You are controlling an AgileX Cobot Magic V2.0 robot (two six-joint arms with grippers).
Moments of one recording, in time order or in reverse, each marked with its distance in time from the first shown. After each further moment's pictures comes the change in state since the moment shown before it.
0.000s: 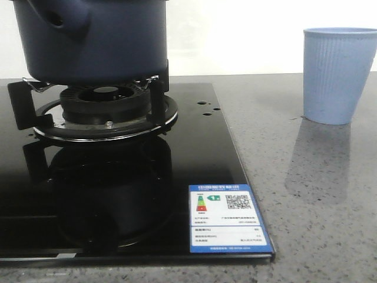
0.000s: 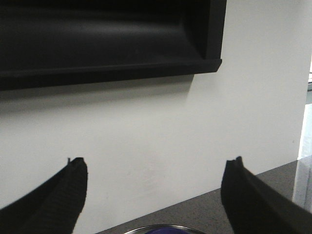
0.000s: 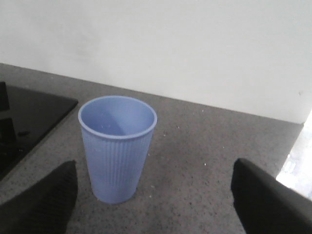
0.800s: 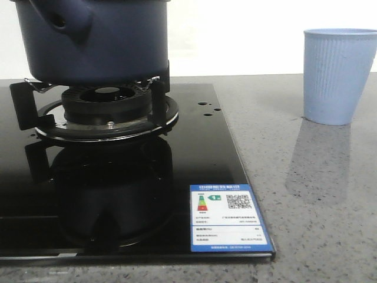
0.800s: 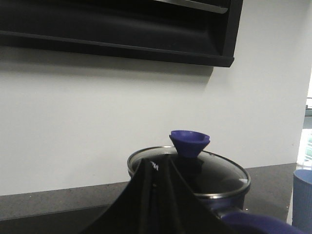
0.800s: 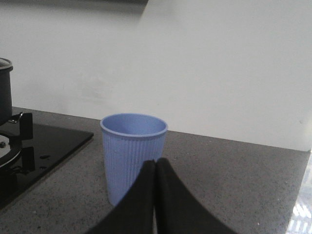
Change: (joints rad) left arm 0.105 -0.785 0.579 -0.093 0.096 0.000; right arm 0.000 -0.328 0.292 0.039 -0.192 0.000
